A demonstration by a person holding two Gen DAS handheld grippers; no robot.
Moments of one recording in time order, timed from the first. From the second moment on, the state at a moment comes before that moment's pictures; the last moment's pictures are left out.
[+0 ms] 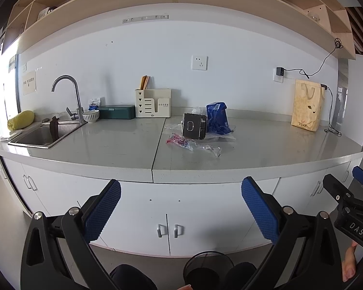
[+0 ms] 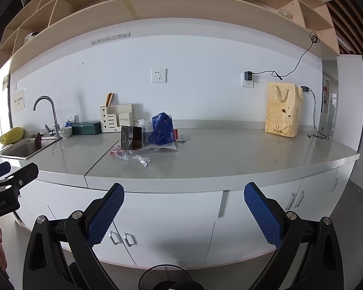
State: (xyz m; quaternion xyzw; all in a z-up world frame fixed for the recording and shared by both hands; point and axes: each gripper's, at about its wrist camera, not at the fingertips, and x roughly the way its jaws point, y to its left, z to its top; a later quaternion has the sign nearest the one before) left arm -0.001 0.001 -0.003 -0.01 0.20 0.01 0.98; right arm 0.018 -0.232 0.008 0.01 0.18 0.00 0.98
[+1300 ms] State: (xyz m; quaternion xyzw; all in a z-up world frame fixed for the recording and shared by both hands) left arm 0.129 0.025 -0.028 -0.02 0.24 0.00 0.97; right arm 0.142 -0.211 -0.025 -0.02 0.25 0.05 0.97
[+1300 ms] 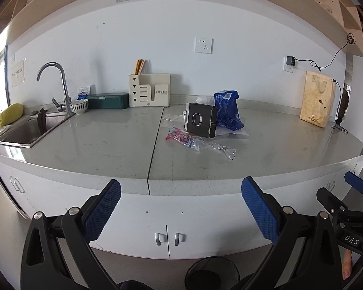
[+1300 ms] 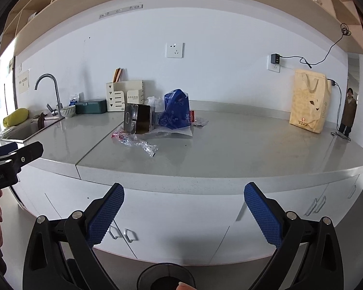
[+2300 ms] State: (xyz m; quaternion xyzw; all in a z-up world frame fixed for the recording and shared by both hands) left arm 0.420 -0.025 -0.067 -0.01 0.32 0.01 0.95; right arm 0.467 -0.210 -0.053 -0.06 0.32 0.20 0.92
